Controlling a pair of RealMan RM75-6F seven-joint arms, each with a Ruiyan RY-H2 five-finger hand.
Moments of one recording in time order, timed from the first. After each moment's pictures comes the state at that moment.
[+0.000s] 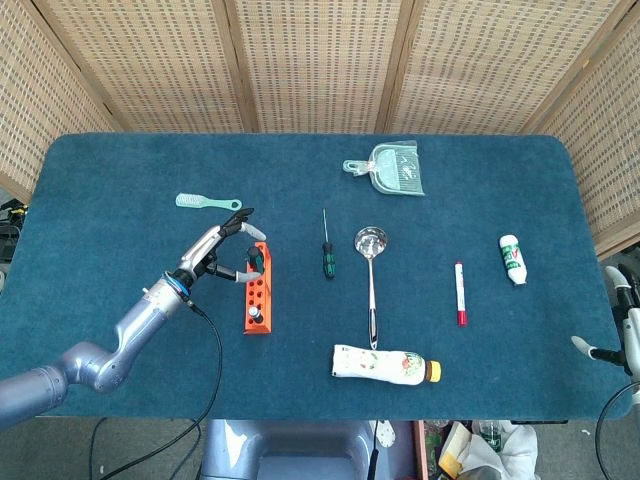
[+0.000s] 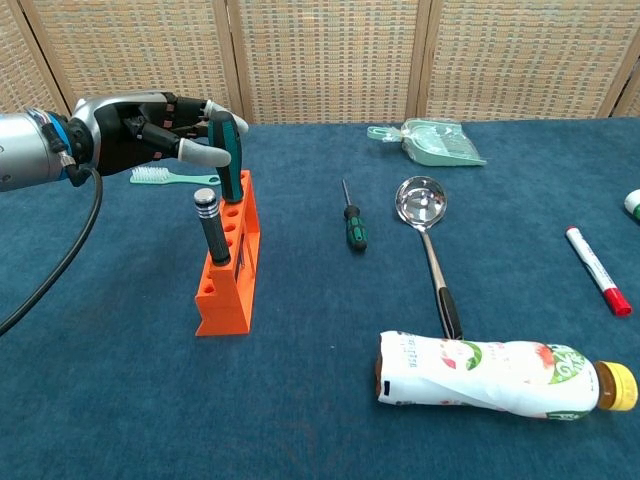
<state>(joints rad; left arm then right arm) -0.79 -1.45 -0.27 -1.36 1.29 0.71 -0.90 0.11 -1.06 0.16 -1.54 -1.28 1.34 0.16</state>
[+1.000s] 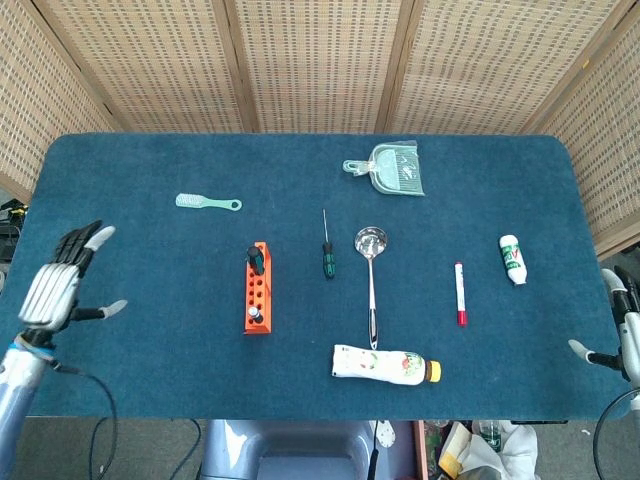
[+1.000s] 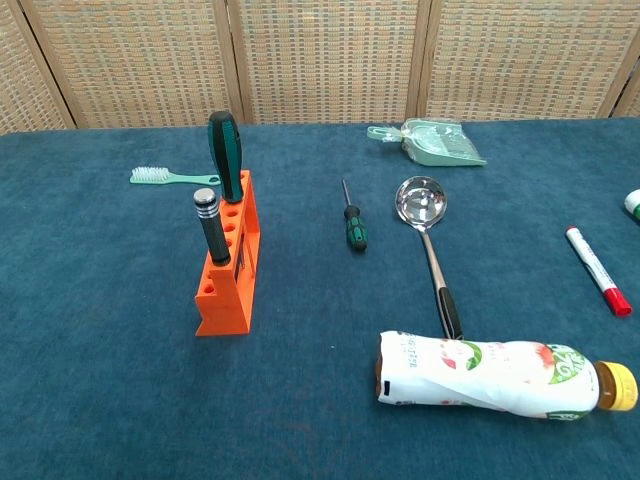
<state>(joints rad) -0.31 -1.18 -0.08 -1.50 1.46 1.37 -0.23 0.09 -1.06 0.15 -1.56 -1.33 1.39 0.14</state>
